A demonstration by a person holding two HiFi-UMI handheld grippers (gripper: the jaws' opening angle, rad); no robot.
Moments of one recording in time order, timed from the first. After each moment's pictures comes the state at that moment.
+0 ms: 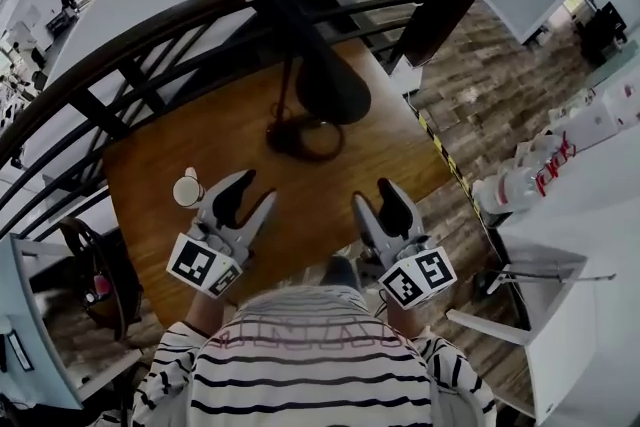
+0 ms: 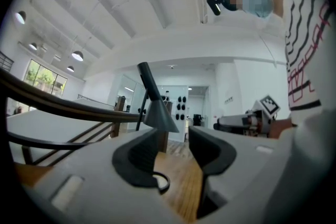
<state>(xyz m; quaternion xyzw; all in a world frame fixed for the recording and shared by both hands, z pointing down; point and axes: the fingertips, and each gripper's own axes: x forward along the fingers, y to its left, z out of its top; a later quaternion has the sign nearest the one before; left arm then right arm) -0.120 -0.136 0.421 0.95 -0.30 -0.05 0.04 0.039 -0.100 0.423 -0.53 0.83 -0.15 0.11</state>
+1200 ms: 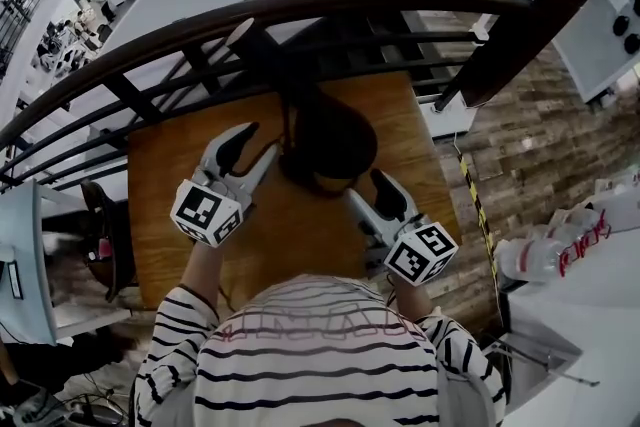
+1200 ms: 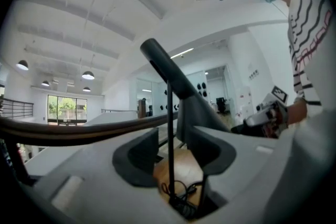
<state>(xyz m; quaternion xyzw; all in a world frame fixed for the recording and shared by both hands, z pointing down) -0.060 -0.299 0.400 0.90 -0.42 0.04 -0.04 0.094 -0.251 0.449 -0.35 0.89 -0.27 0.10</state>
